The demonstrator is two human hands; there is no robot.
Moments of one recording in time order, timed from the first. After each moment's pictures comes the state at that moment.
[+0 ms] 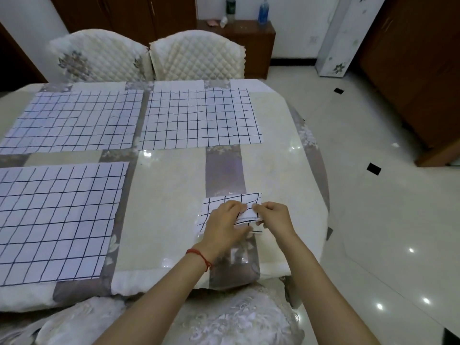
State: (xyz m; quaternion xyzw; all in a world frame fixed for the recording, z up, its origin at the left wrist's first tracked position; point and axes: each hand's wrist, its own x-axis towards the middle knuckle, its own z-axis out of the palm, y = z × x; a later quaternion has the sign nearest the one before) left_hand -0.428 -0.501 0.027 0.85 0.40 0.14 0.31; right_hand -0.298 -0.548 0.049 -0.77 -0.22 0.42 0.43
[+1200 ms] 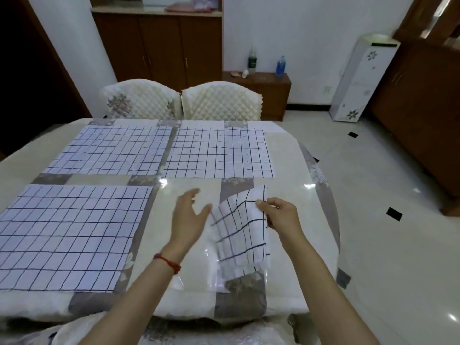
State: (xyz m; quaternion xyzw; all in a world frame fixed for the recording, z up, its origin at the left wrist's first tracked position) left_hand -0.486 -0.465 0.118 0.64 0.57 0.34 0.37; right_hand -0.301 -0.528 0.123 -0.65 -0.28 0.44 0.55
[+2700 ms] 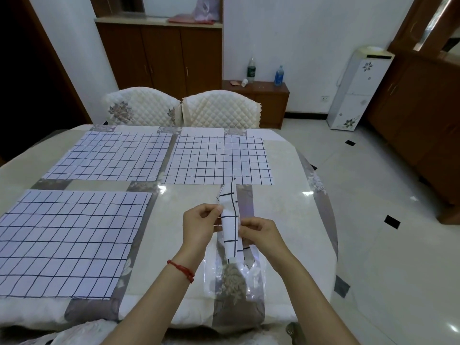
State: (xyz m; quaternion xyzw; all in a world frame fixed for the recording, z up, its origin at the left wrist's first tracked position) left_hand -0.460 -0.486 0.137 0.47 0.52 0.43 0.57; right_hand -0.333 -0.546 0.130 -0.60 -0.38 0.52 0.48
